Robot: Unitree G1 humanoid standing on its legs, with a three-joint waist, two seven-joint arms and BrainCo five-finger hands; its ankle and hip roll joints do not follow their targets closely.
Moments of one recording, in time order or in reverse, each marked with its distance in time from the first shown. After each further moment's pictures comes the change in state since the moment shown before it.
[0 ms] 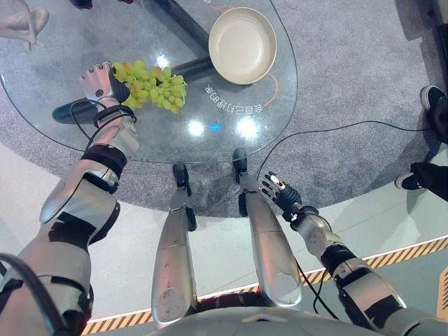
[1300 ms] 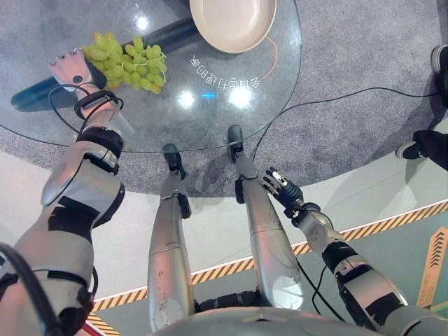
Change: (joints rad) left arm -0.151 -0.027 -0.023 0.216 0.081 0.151 0.001; right arm -0.020 -0.011 0.002 0.011 0.021 -0.010 0.021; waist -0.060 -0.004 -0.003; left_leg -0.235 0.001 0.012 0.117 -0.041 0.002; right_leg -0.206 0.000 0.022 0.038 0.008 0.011
